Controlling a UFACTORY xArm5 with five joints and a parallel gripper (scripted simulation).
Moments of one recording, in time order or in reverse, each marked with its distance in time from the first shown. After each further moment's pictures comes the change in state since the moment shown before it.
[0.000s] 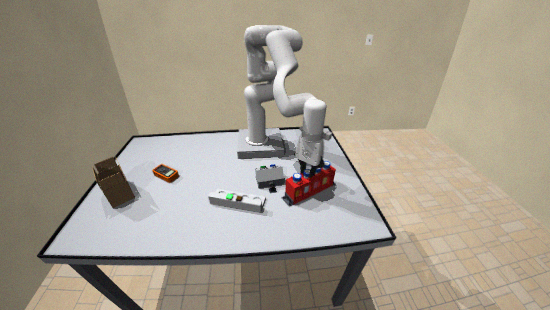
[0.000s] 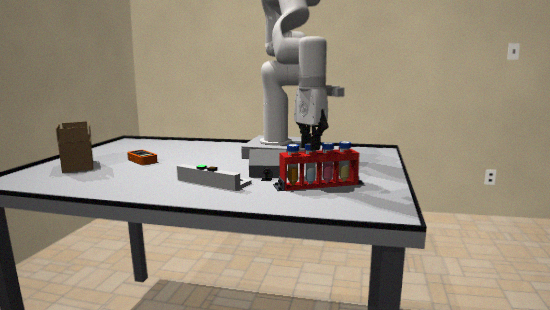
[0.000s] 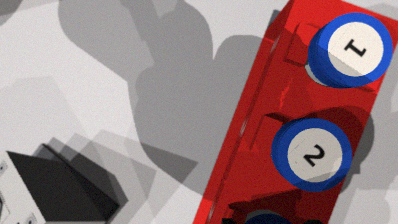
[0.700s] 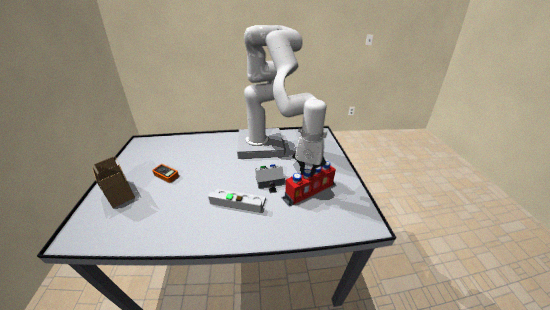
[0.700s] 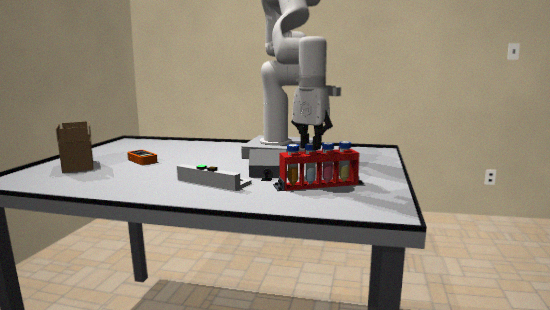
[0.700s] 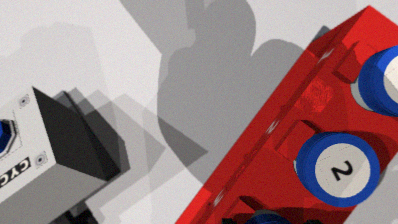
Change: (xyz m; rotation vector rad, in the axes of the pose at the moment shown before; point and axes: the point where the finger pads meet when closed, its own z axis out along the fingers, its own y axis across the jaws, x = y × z) arm 0.000 0.000 0.000 -0.001 -0.001 -0.279
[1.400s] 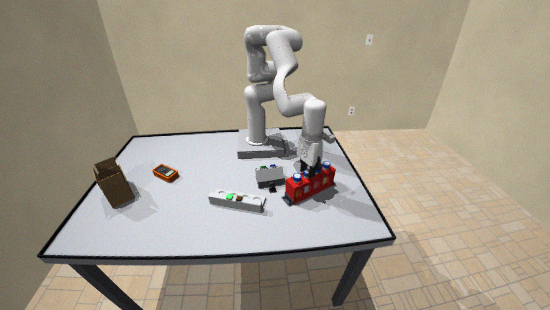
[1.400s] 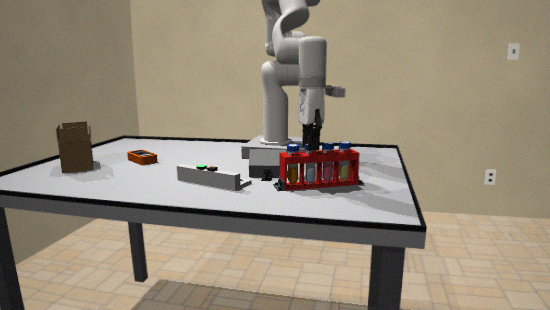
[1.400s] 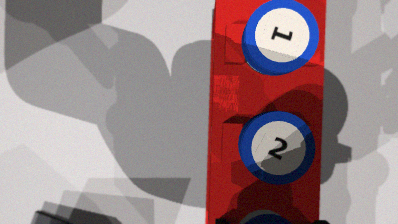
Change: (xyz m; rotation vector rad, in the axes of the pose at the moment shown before) arm 0.000 0.000 0.000 -0.001 0.000 0.610
